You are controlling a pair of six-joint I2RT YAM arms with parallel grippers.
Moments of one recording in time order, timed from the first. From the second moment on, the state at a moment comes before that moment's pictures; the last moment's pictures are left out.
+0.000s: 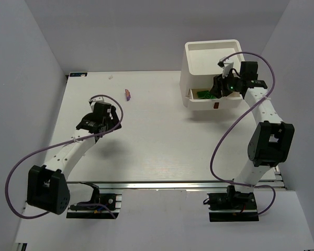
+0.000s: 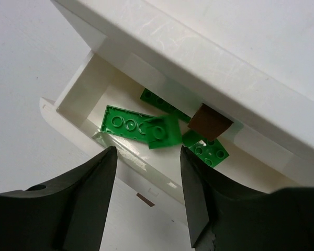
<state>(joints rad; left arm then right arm) -0.31 1.22 0.88 -0.49 -0.33 -0.53 -0.03 1.75 1.54 -0.50 -0.62 -0.43</state>
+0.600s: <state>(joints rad) 0.06 1.46 0.96 -0.57 -0.12 -0.59 -0.03 1.61 1.53 -0.54 -0.90 -0.45</state>
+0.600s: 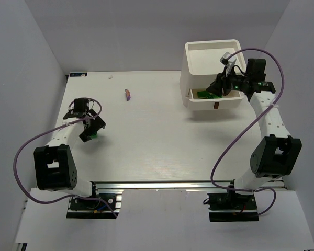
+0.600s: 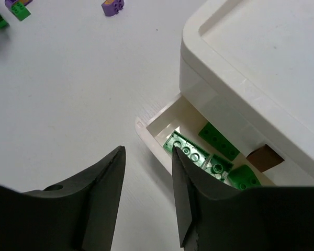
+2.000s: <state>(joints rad) 0.14 1.76 1.11 -0.73 -0.18 -1.02 -0.03 1.60 1.47 -0.42 -0.91 -0.37</state>
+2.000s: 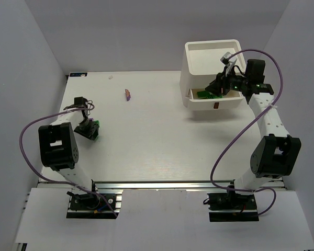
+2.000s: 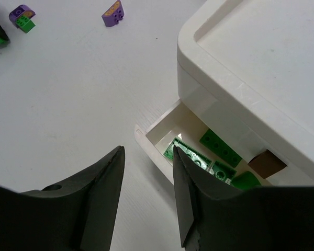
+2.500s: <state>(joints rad) -0.21 1.53 1.05 -0.08 0.49 -0.70 -0.04 1.41 1.22 -0.10 -0.70 -0.23</state>
